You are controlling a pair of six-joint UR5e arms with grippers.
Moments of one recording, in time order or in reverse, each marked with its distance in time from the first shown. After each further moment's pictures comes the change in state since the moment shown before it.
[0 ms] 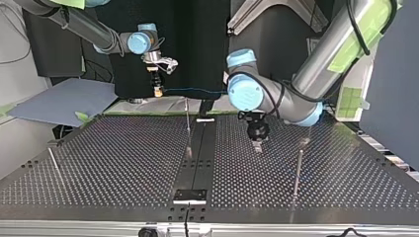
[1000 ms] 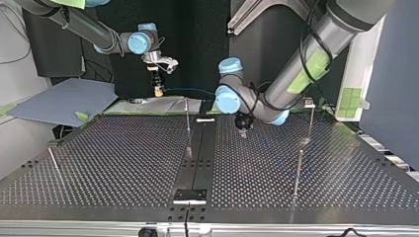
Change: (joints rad) left arm -0.018 -0.260 0.038 0.038 0.020 -0.007; right arm 0.002 0.000 0.000 0.006 -0.002 -0.003
